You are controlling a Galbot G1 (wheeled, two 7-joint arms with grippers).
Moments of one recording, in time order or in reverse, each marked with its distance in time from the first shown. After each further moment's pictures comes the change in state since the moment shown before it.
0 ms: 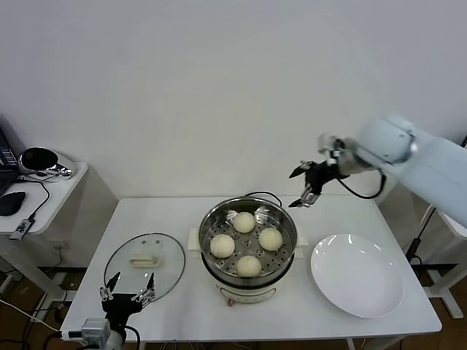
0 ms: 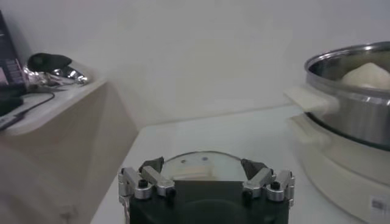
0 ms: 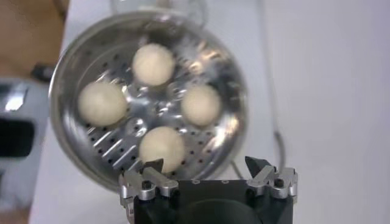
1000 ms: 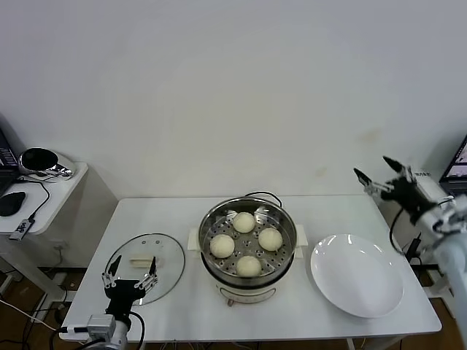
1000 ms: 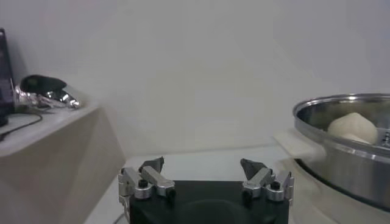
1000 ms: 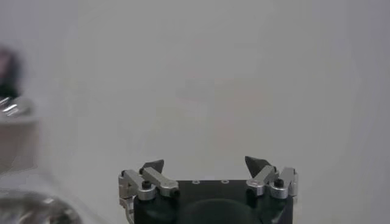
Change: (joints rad) left arm -0.054 0.002 0.022 0.056 0.076 -0.180 -0.037; right arm -1.448 0.356 1.512 0.191 0.176 0.381 0.560
